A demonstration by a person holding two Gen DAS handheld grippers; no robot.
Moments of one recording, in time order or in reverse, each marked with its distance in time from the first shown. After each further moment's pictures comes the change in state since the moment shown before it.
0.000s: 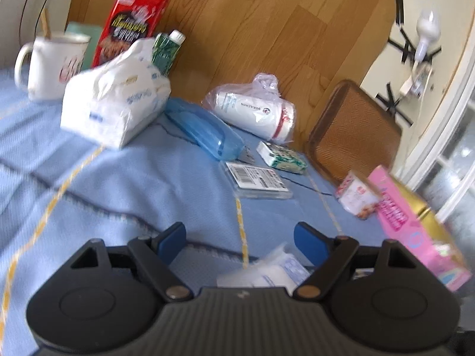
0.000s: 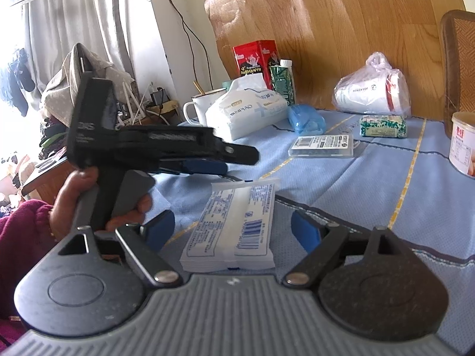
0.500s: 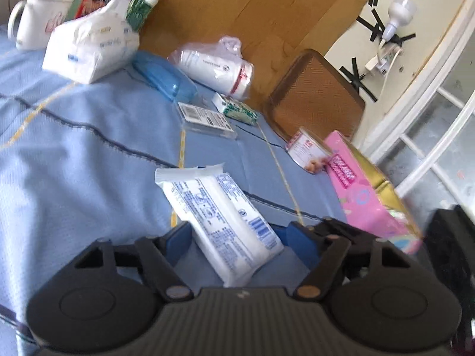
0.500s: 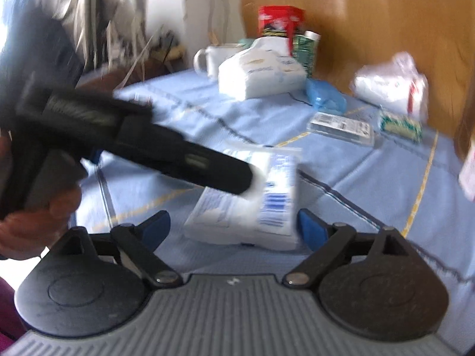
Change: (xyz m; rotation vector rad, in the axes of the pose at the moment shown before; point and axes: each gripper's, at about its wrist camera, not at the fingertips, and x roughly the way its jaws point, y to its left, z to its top) left arm -0.021 -0.036 -0.042 0.002 0.100 -0.084; right arm 0.030 0.042 -0.011 -0.260 0.179 -0.109
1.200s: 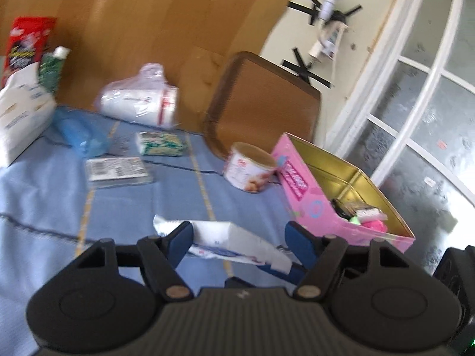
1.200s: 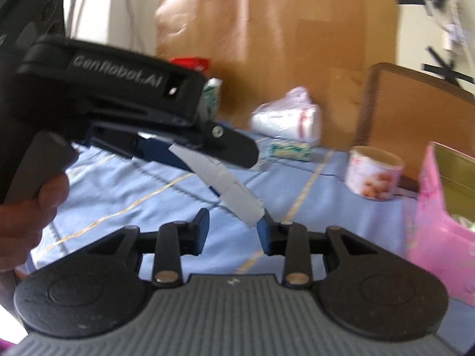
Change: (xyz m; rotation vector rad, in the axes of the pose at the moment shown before) left arm 0.026 -0.101 0.030 0.209 -0.020 -0.066; right arm -0.070 -0.041 -0.024 0.173 -0.204 -0.324
